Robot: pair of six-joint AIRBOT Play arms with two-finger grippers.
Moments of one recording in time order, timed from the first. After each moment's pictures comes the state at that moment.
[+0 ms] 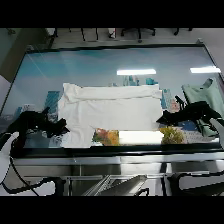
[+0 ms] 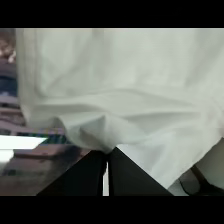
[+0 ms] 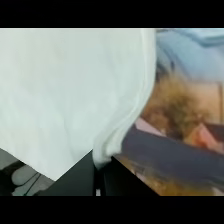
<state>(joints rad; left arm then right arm) 0.23 -1.40 0.83 -2.11 1.13 1.68 -0.32 -1.61 0.90 2.32 -1.13 -2.09</state>
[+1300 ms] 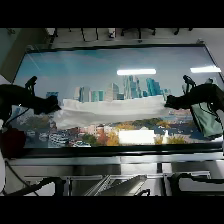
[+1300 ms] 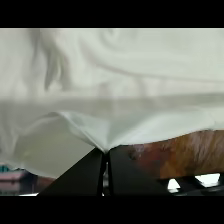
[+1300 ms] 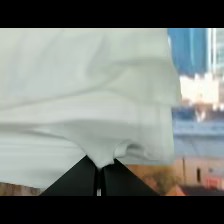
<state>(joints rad) 0.13 -1.35 1.27 -2.00 1.31 1.58 -0.22 -1.48 1.16 2.08 -1.08 -1.84</state>
